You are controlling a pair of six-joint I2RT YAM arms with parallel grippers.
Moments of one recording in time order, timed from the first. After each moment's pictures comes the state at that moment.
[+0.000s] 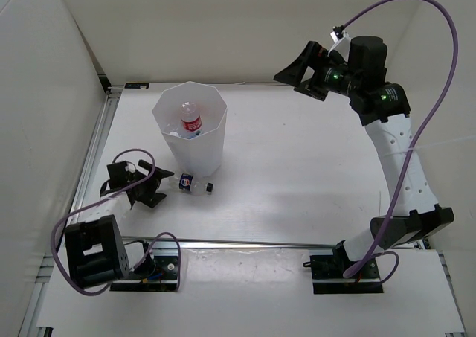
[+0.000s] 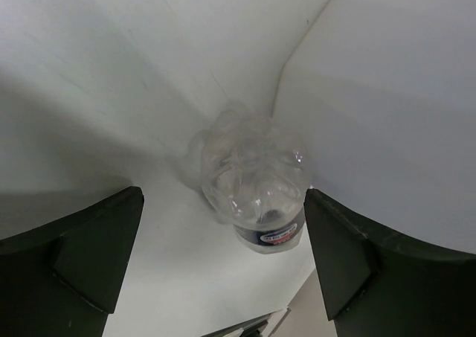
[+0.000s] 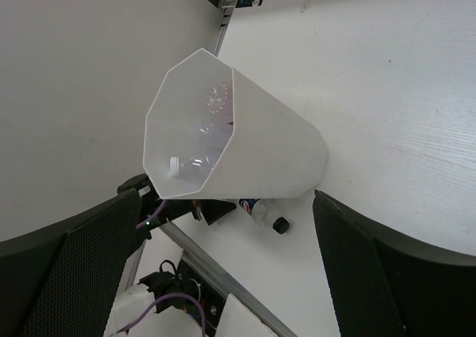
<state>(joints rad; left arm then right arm) 0.26 1.19 0.41 -0.12 0.47 -0.93 0.30 1.49 1.90 -0.74 -0.48 0.64</state>
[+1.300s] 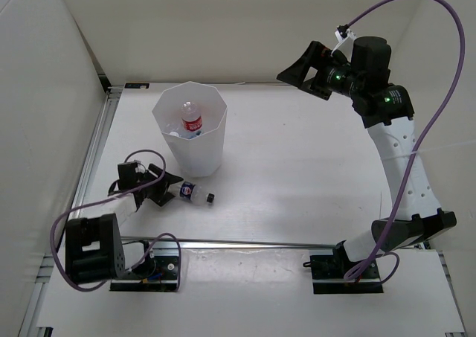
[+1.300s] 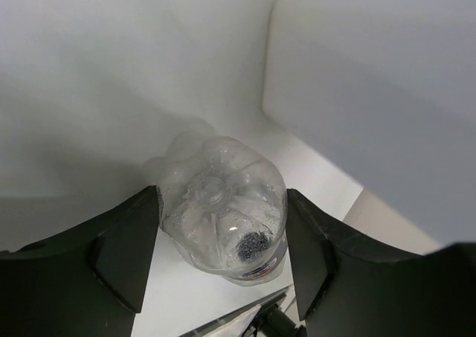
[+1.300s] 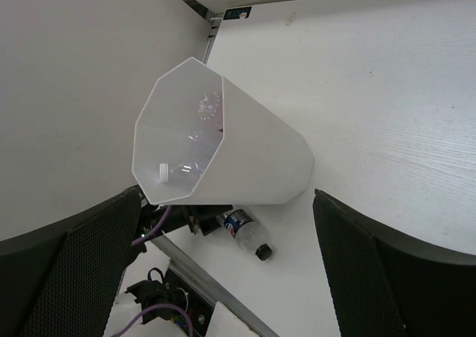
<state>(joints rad) 0.14 1.25 0.39 -0.03 0.49 -0.94 0.30 1.47 1.90 -0.75 -0.43 0.61</state>
